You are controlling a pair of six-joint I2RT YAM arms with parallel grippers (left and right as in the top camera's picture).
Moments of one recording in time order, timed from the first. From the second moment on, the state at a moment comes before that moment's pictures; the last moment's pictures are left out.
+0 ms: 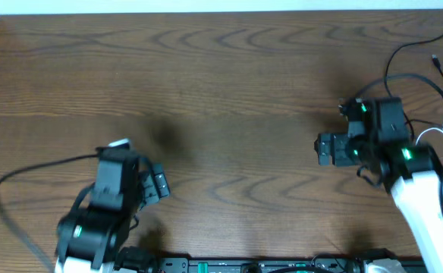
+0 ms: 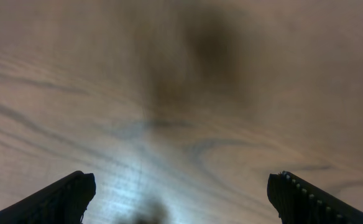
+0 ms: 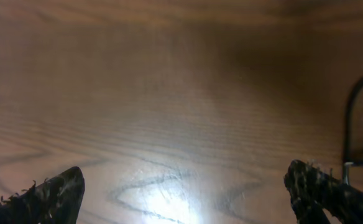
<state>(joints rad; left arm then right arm) -0.20 0.72 0.85 -1.11 -0.14 -0.46 0.14 1.10 0.91 -0.82 -0.11 0.10</state>
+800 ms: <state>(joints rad) -0.20 0.56 0.84 -1.13 -0.14 -0.46 0.14 0.74 0.86 -0.90 -0.10 0.10</state>
